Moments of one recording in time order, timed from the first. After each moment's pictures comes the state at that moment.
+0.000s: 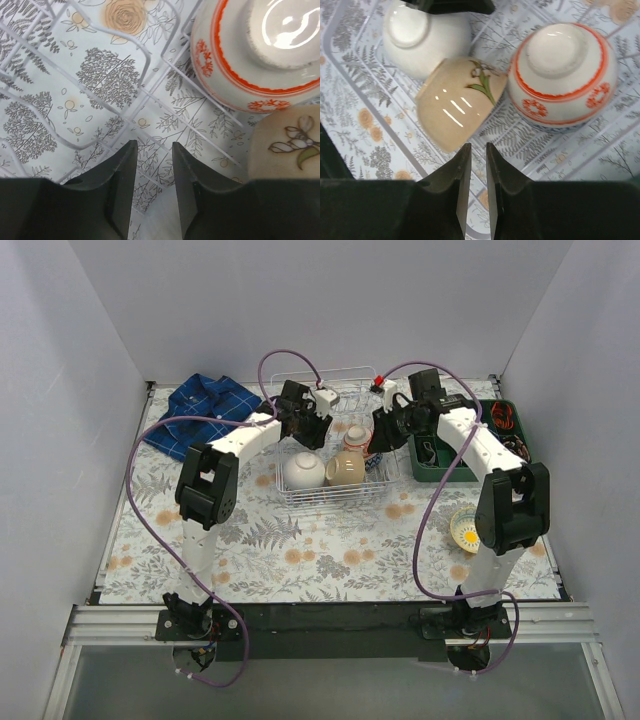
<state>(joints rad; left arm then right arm) -0.46 2.18 1.76 -0.40 0.28 0.21 0.28 1.80 1.54 -0.70 -0.67 -0.26</state>
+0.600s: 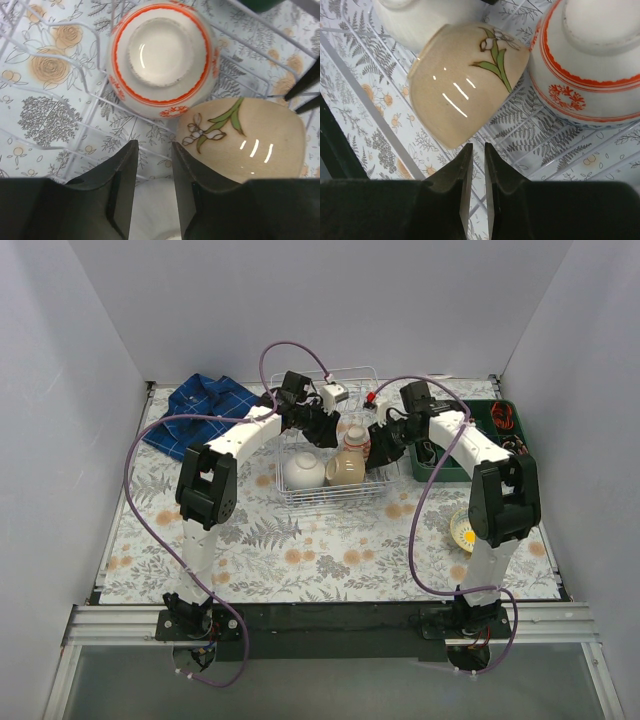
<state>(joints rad) -0.46 2.19 1.85 -0.49 0.56 0.27 0.31 1.88 1.51 -0.74 -0.73 -0.31</state>
